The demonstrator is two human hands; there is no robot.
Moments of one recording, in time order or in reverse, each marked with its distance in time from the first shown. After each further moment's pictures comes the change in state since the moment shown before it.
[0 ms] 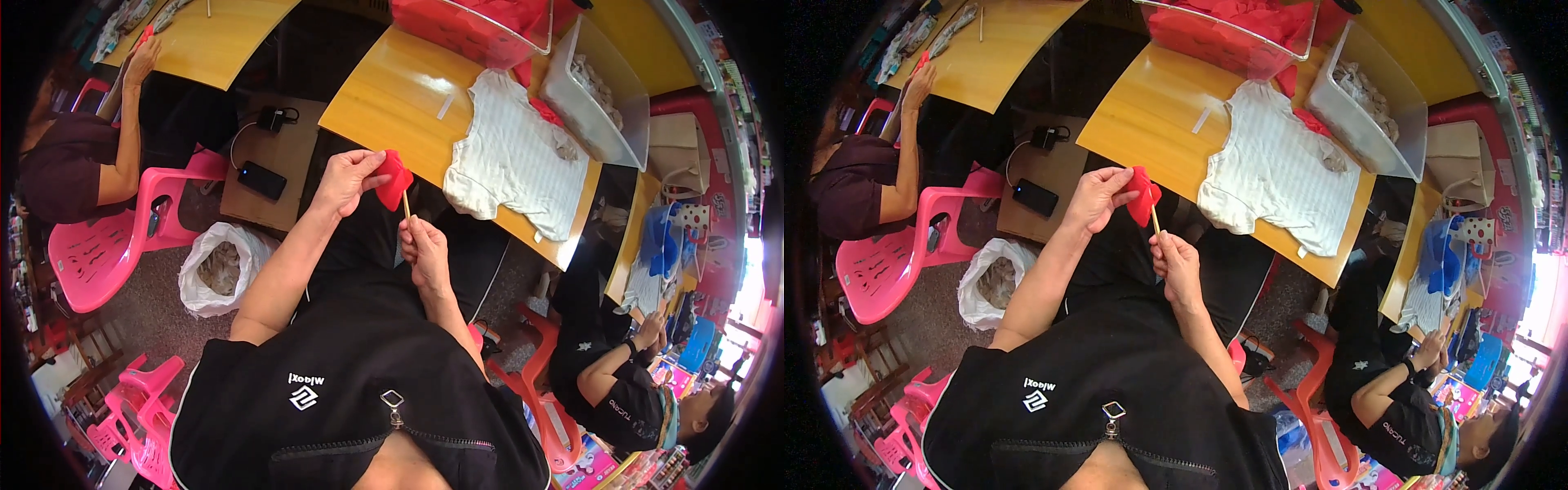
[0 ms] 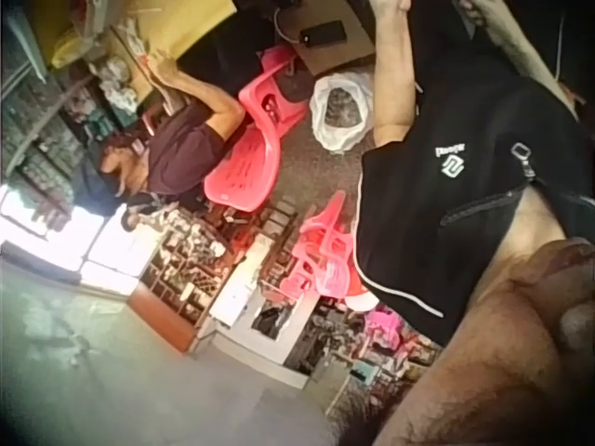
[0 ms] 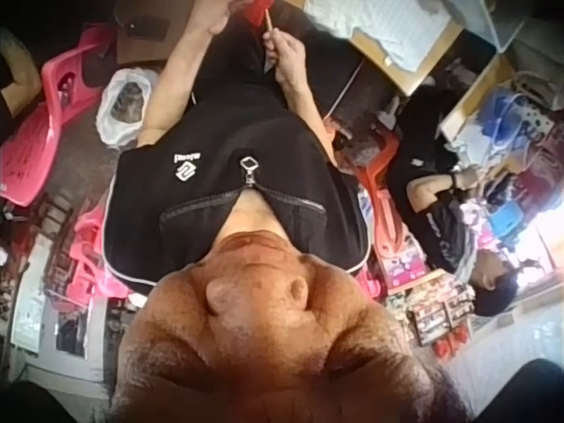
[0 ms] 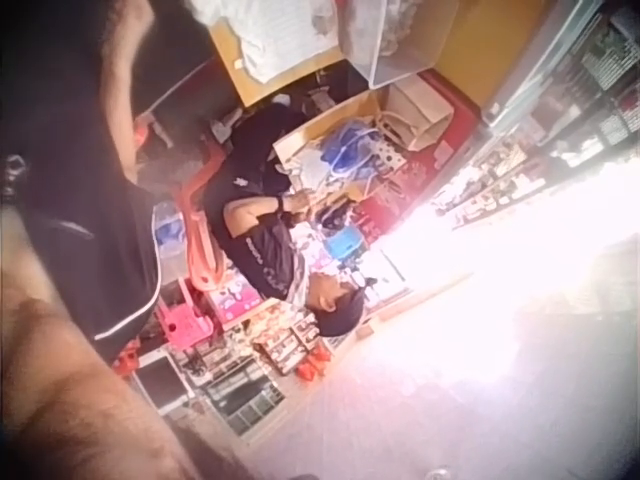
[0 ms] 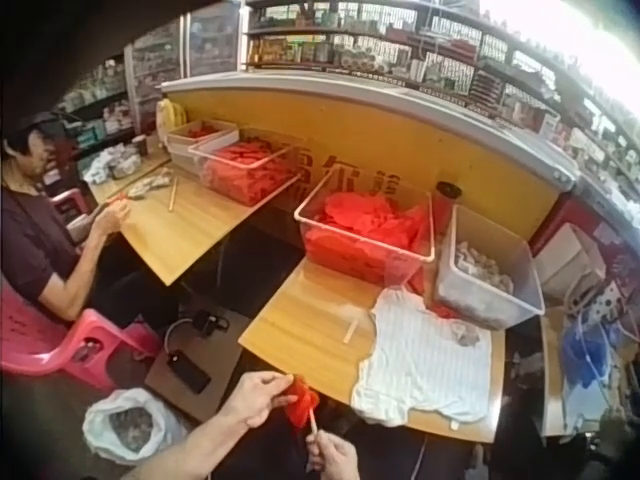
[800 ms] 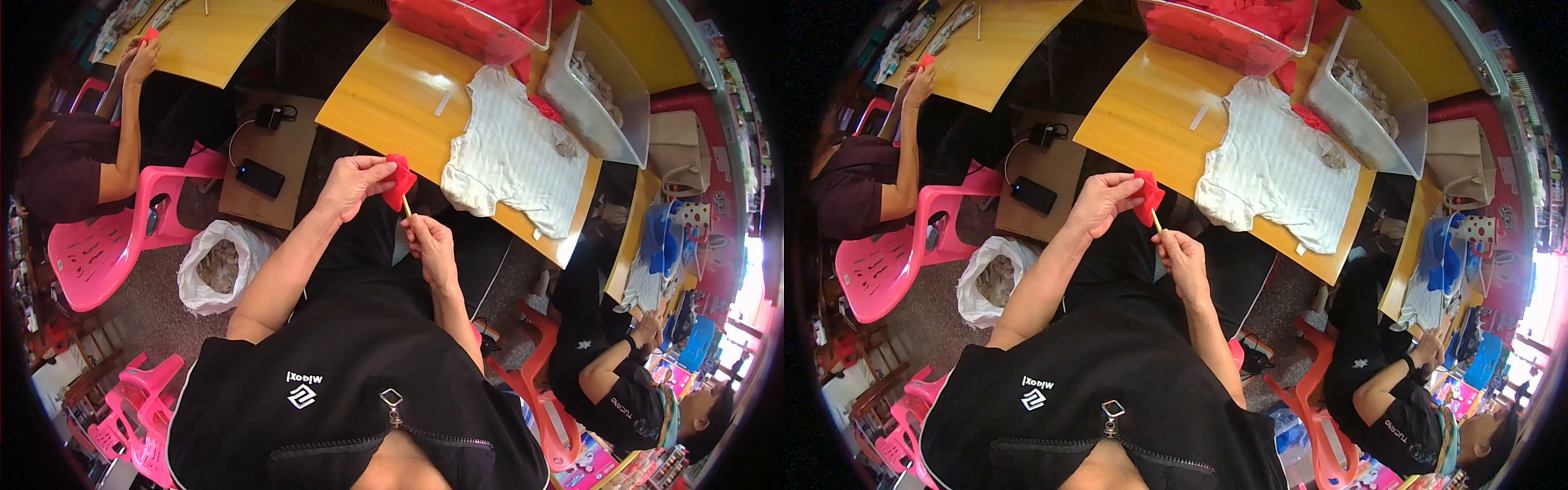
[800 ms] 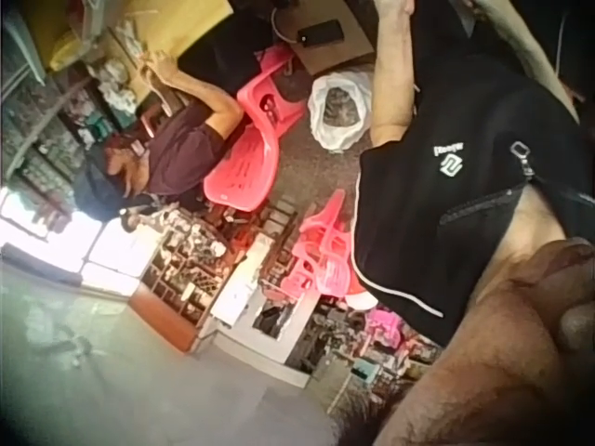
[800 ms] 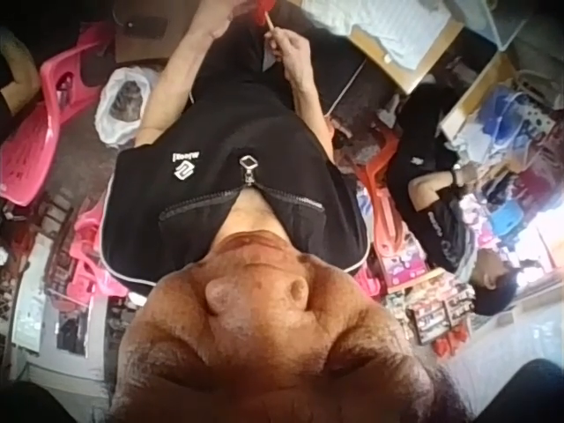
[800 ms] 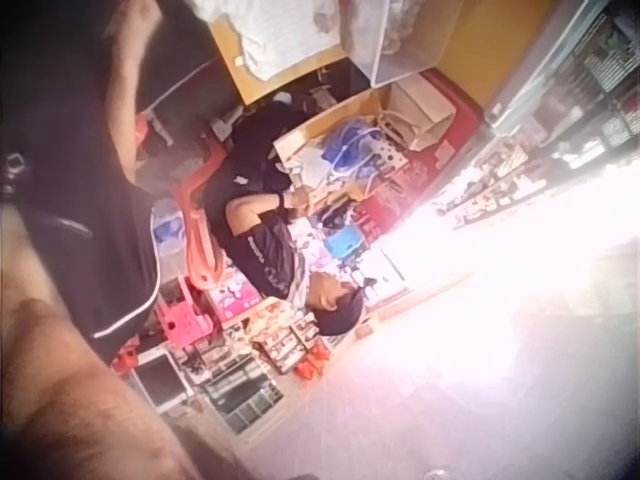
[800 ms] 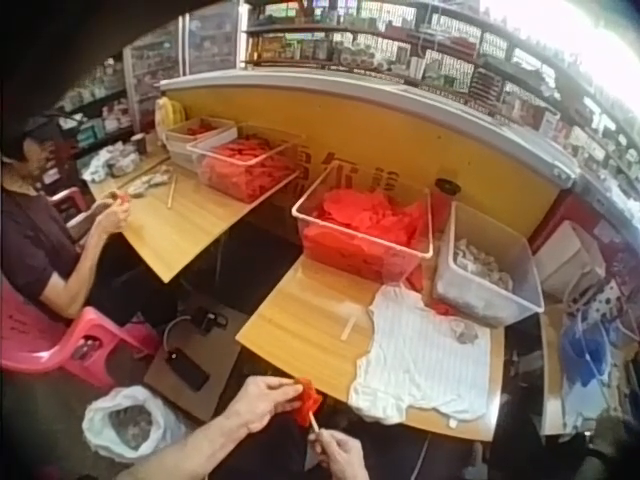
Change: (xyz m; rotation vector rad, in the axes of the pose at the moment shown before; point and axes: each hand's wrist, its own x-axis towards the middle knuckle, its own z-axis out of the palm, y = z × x) left_hand -0.008 -0.006 0.008 0.089 -0.045 -0.078; right_hand 0.002 -0.009 -0.017 -0.264 -0.002 0.009
